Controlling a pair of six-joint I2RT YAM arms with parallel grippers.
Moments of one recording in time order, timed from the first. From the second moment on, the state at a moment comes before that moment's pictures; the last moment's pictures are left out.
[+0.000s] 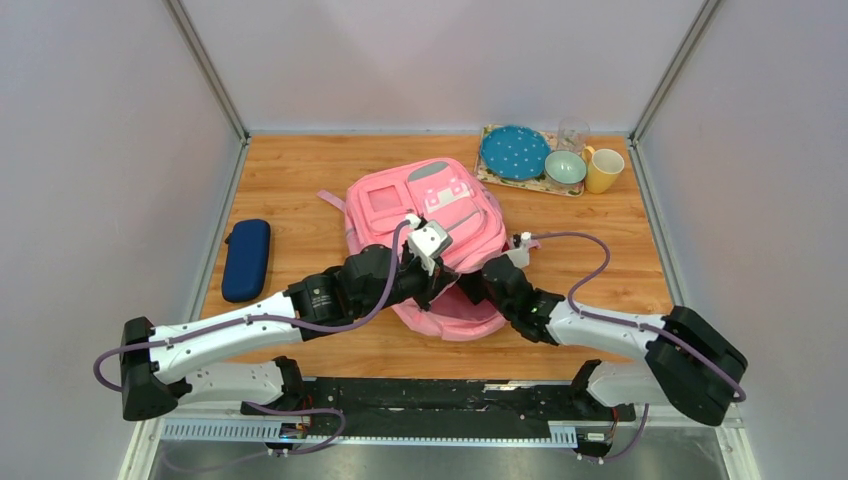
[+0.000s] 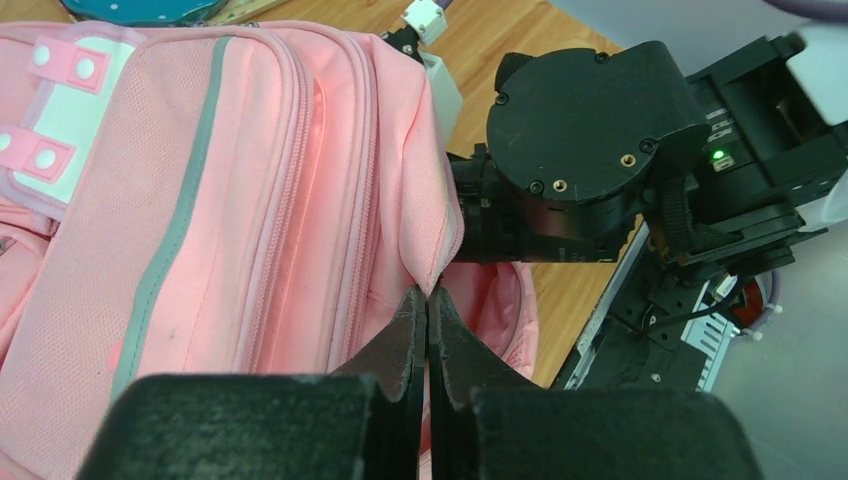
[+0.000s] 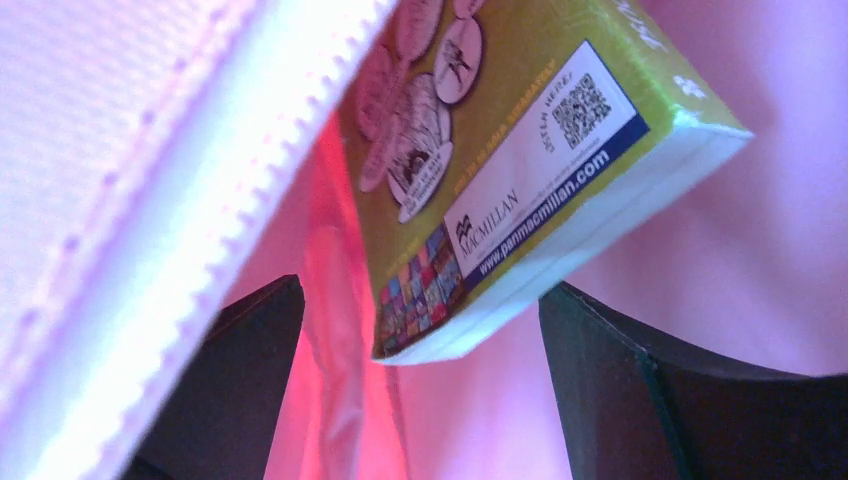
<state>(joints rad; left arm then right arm) -1.17 1.07 0.94 -0.13 -0.15 -0.20 0.89 1.29 0.49 0.42 0.36 1.46</state>
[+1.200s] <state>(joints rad) -1.18 0.97 0.76 -0.09 -0.14 -0.27 0.92 1.18 0.42 0.27 0.29 1.32</state>
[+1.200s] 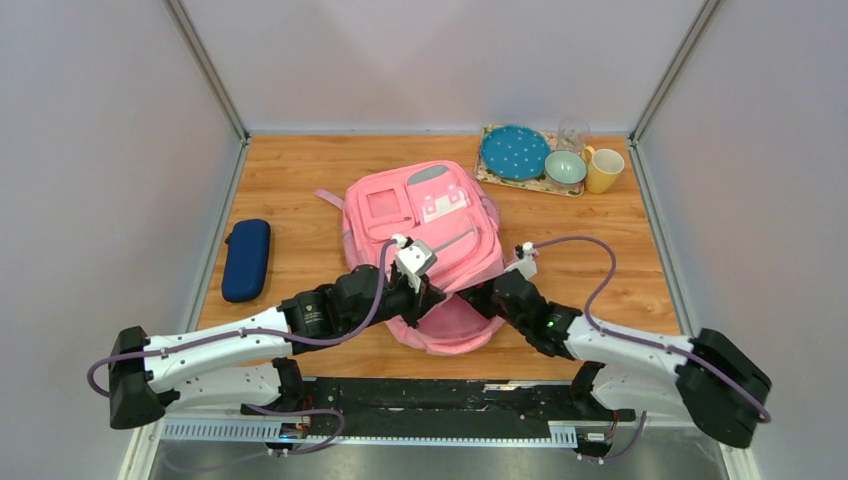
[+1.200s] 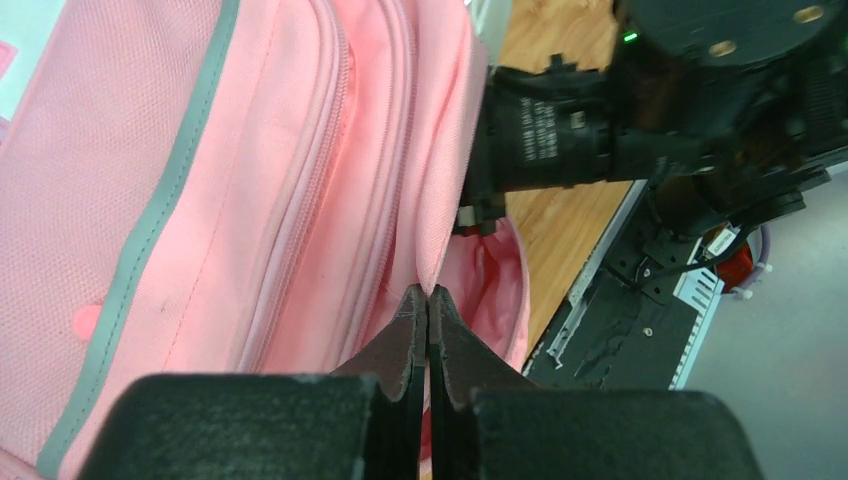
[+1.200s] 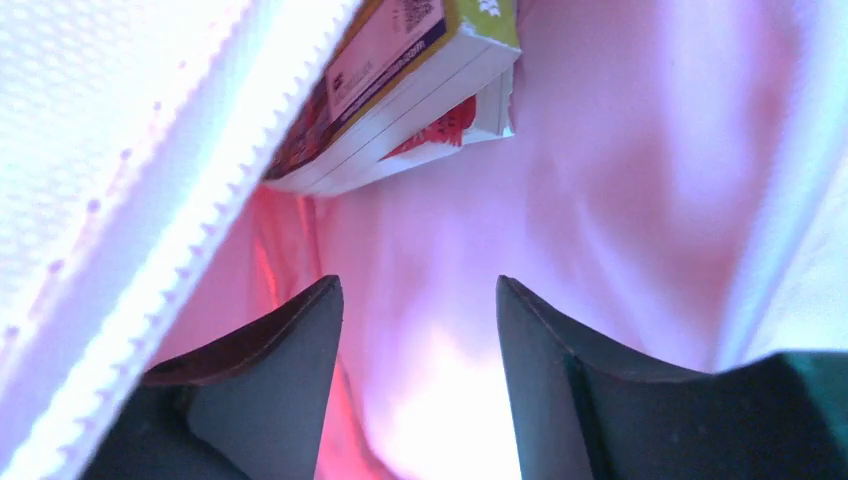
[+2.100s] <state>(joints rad) -1.20 1.02 0.61 0.00 -0.10 -0.41 0.99 0.01 0.46 -1.04 0.43 1.39</state>
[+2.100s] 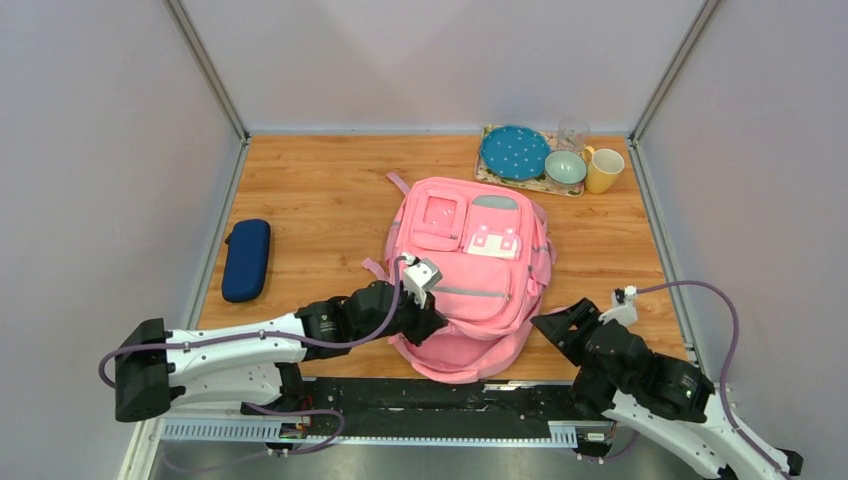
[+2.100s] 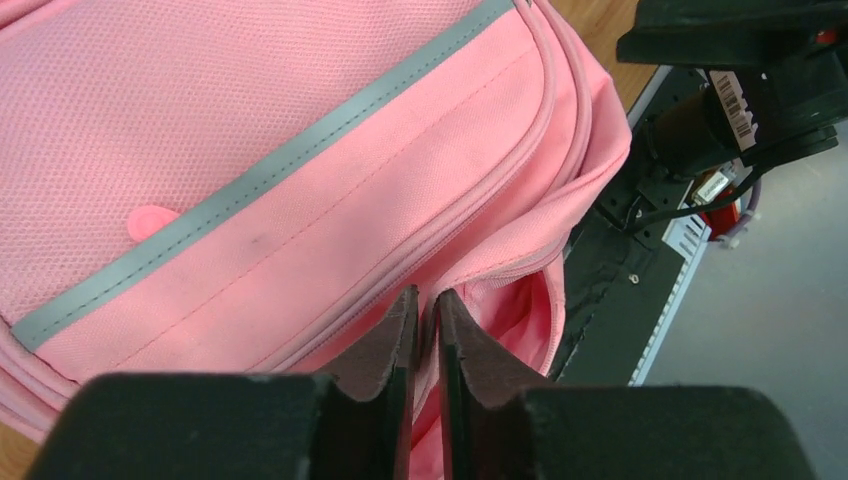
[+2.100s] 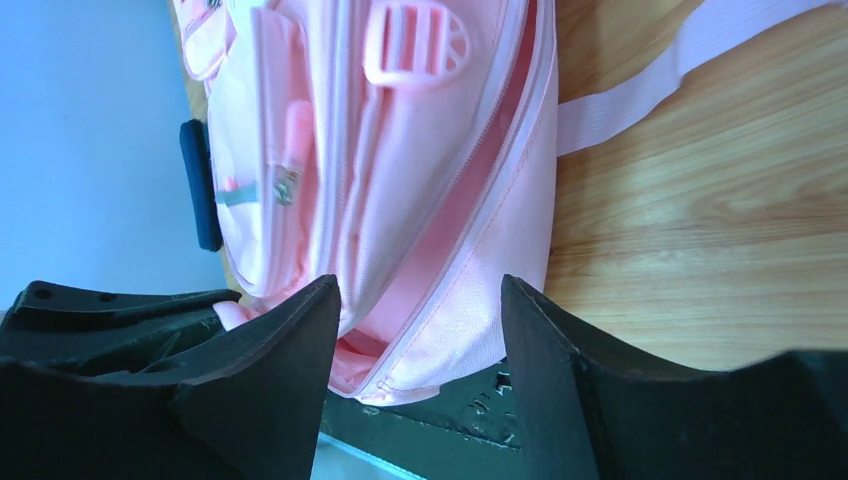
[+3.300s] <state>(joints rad) -0.62 0.69 0.30 -0.24 0.13 -0.50 0.99 0.38 0.41 -0.78 0.38 1.38</state>
